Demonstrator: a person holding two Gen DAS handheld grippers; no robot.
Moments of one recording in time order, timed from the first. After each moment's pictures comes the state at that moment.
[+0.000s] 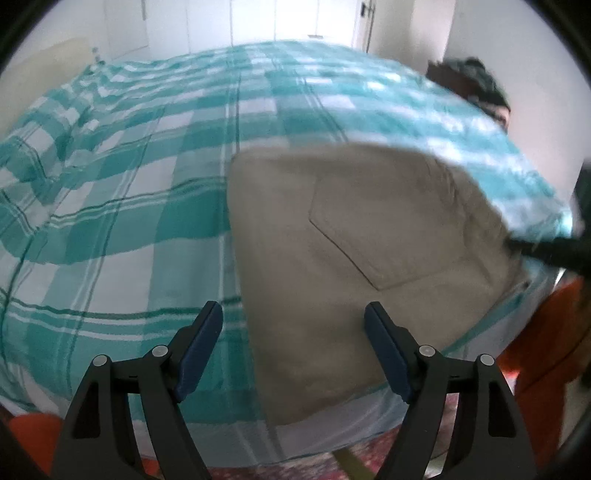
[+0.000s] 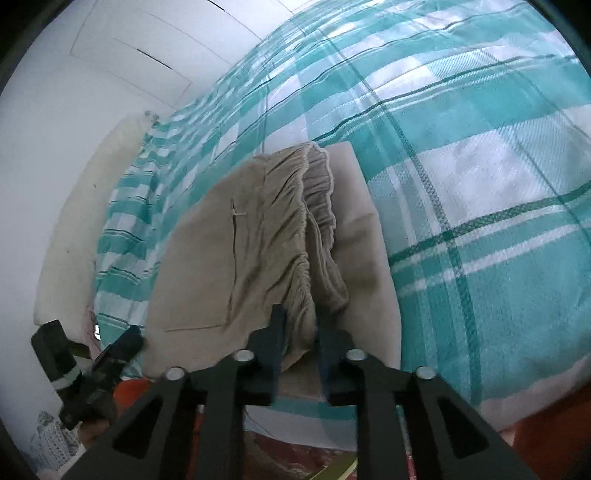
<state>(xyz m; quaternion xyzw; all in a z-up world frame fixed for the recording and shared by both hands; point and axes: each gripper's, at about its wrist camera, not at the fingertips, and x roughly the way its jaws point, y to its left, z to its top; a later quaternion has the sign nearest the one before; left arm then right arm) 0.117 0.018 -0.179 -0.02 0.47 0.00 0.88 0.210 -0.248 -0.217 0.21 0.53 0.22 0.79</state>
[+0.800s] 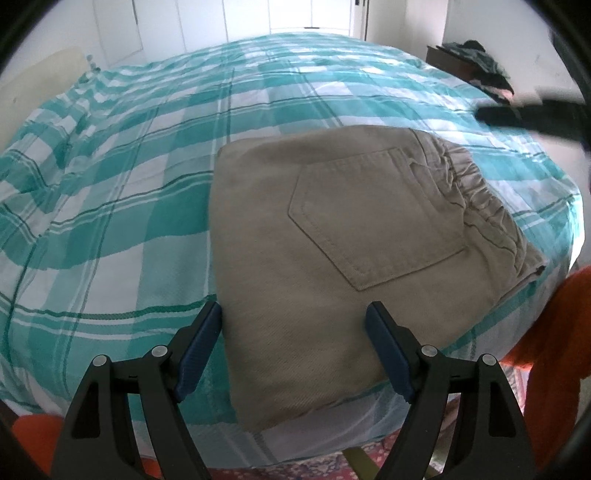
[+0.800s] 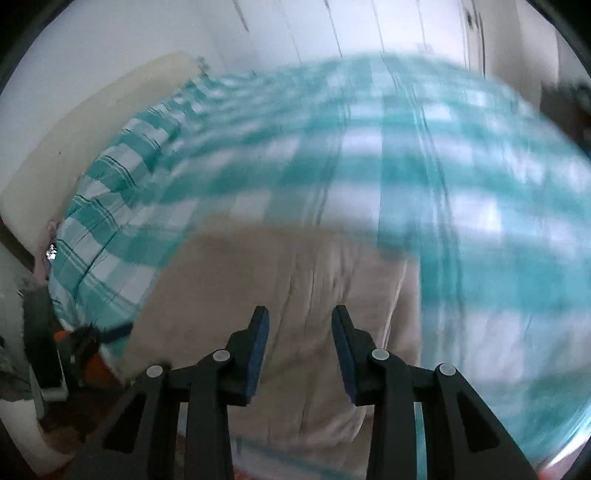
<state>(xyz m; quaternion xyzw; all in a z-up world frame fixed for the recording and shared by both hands) 0.120 0.000 -0.184 0.01 0.48 0.01 0.88 0.238 -0.160 -0.133 -0.02 0.45 0.27 0.85</state>
